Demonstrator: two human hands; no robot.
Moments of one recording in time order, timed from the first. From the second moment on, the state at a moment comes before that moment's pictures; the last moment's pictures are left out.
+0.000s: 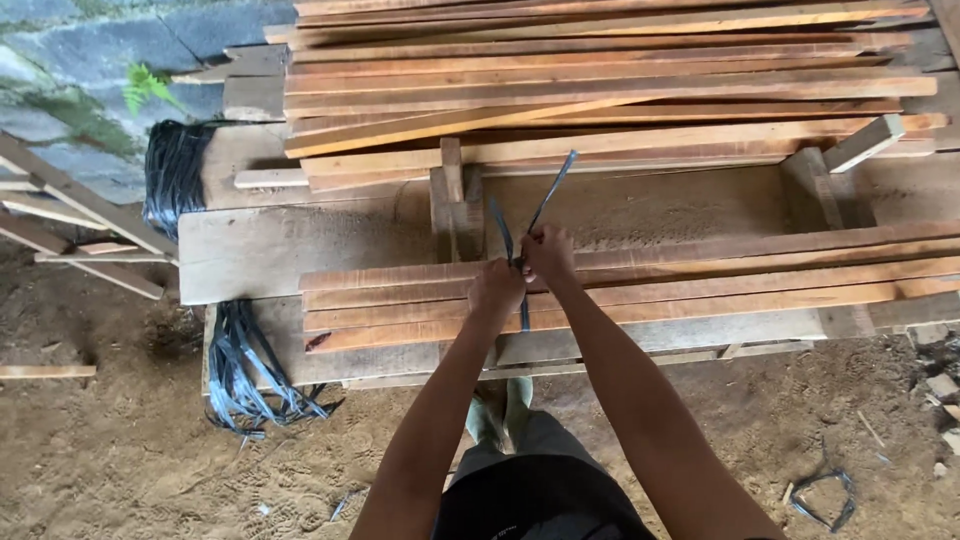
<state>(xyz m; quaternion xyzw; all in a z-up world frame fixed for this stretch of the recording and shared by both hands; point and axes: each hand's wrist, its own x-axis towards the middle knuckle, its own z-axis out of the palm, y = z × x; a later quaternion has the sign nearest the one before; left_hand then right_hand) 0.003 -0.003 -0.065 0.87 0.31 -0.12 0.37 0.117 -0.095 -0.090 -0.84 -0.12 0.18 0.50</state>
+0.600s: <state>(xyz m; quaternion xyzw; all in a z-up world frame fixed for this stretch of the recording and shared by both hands) 0.024 -0.030 -0.039 0.64 0.39 0.19 0.64 0.119 -0.104 -0.079 -0.80 -0.12 0.20 0.55</state>
